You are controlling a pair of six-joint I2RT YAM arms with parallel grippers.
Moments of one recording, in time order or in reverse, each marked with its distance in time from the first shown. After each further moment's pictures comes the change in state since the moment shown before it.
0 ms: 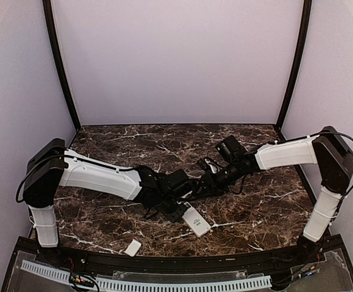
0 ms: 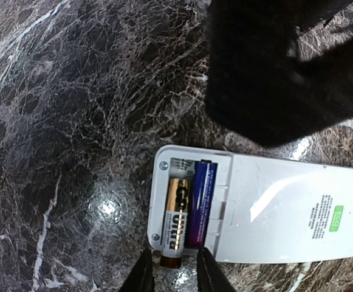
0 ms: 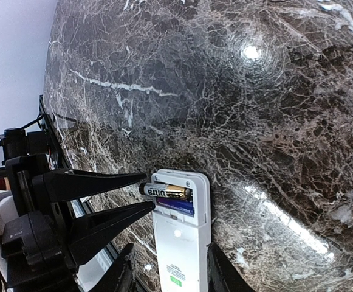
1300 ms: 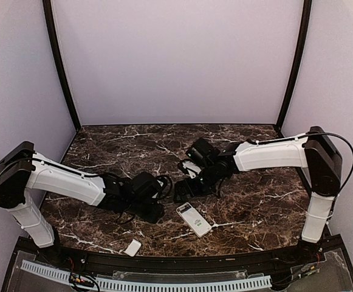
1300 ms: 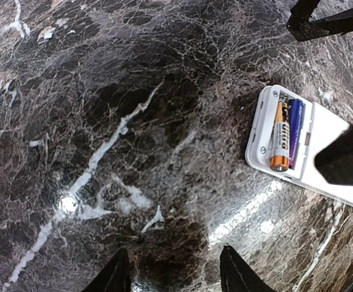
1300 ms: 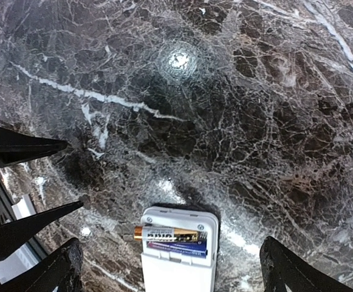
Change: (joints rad) left arm 0.079 -0.288 -0.412 0.246 0.026 -0.188; right arm 0.229 0.090 0.242 -0.209 0.428 -0.043
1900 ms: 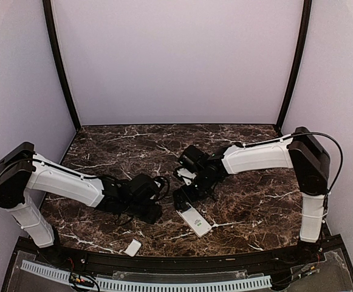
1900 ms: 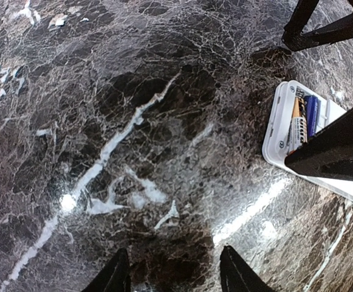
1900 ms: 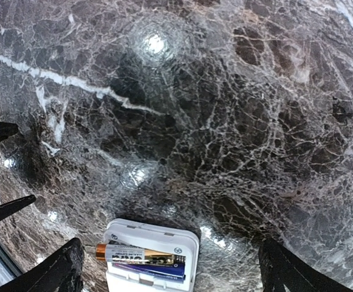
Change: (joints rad) left arm 0.005 -0.007 -0.043 0.037 -0.011 -0.018; right arm 0.032 0.116 0.084 -0.082 0.095 -0.100
